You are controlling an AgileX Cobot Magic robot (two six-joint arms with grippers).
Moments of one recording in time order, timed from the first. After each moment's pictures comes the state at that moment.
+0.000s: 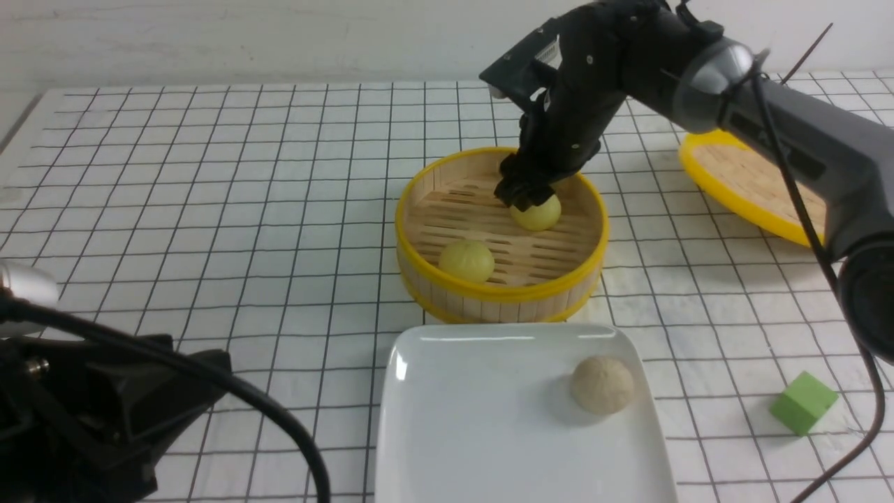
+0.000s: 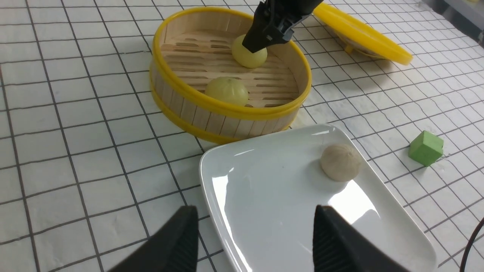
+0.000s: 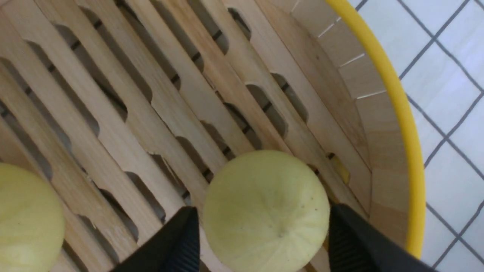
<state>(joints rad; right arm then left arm) 0.46 2.32 -2.18 -0.02 1.01 -0.27 0.06 0.58 -0.54 -0.91 0.79 0.77</state>
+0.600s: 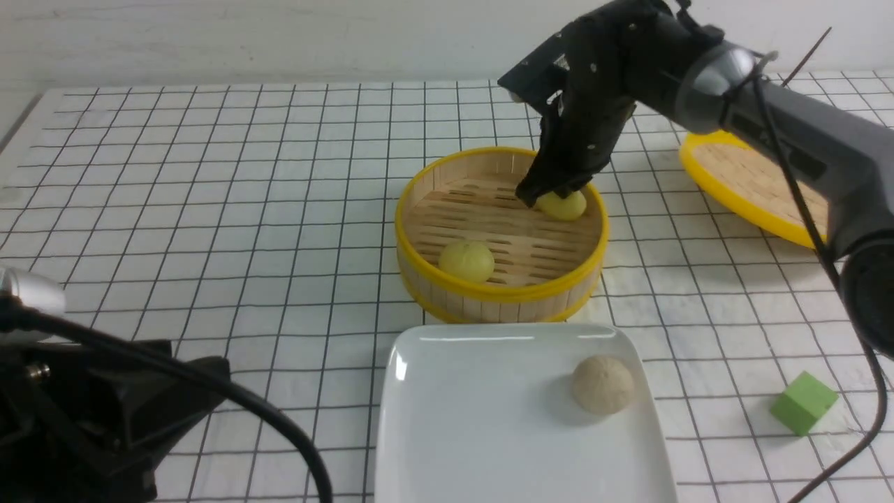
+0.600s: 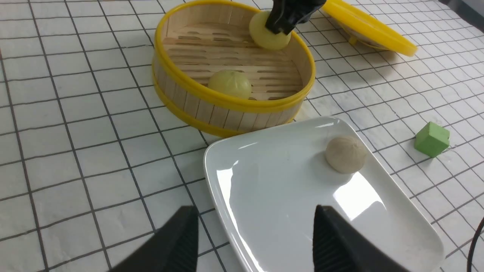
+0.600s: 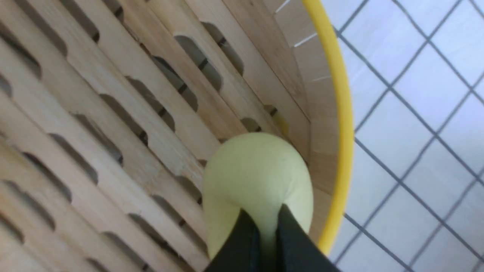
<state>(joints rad) 0.45 2.27 -2.18 -0.13 1.09 -0.20 0.06 0.58 -0.54 -0.88 0.80 0.77</state>
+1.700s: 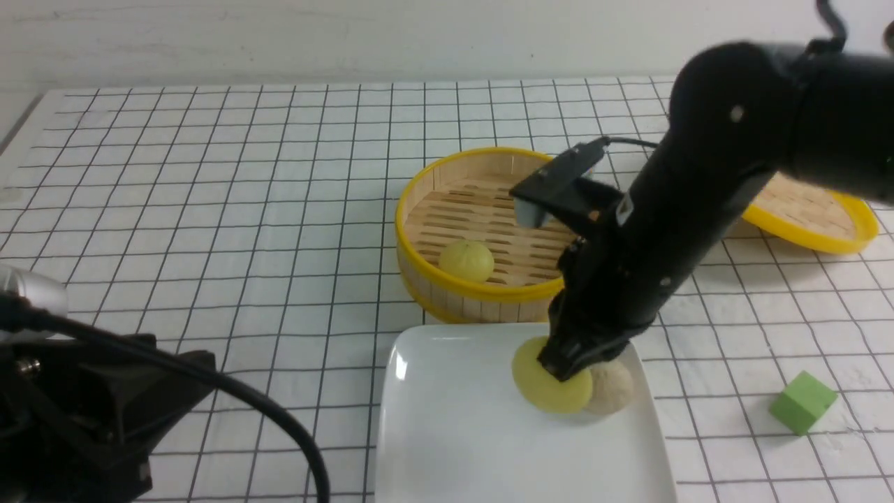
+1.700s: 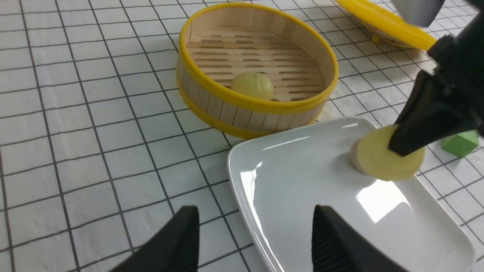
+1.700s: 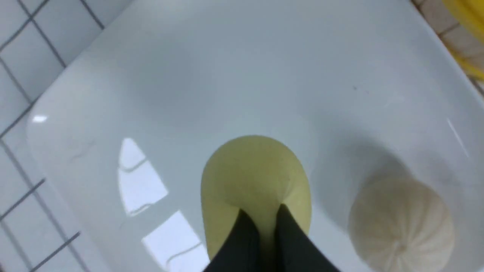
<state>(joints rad) 0.59 1.73 -1.31 0.36 0.94 -0.42 0.06 0.58 -0.54 -0.84 0.76 0.77</state>
